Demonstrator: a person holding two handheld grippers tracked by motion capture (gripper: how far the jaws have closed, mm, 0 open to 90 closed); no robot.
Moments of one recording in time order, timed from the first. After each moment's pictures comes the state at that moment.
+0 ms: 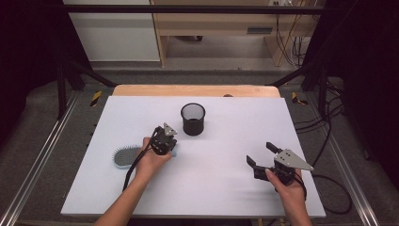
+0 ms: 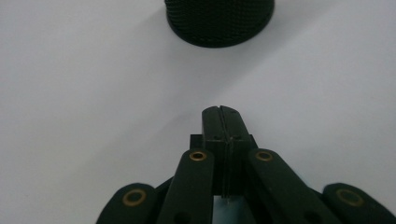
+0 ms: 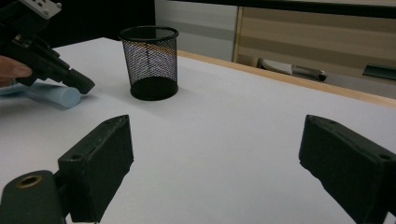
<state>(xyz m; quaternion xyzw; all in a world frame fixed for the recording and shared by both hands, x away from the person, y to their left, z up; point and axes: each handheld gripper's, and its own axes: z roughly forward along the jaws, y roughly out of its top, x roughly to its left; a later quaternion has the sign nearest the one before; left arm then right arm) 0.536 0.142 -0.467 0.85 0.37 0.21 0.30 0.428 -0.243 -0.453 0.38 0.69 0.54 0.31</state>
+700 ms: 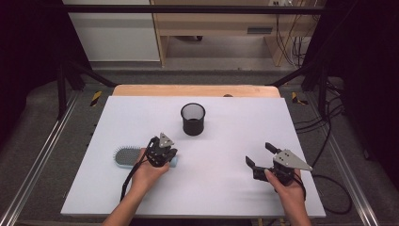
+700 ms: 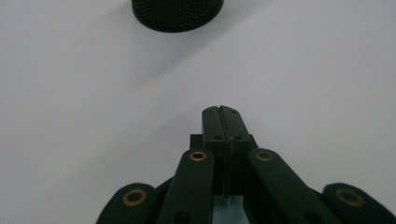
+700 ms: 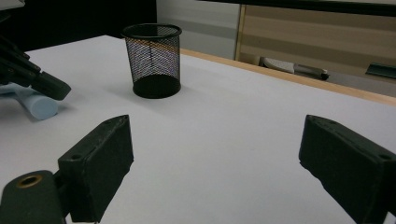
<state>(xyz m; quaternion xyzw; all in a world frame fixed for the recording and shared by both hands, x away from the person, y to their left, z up) 0.497 0.149 -0.464 0.85 0.37 0.18 0.34 0.427 -0.241 -0.453 0.37 0.70 0.53 0.30</state>
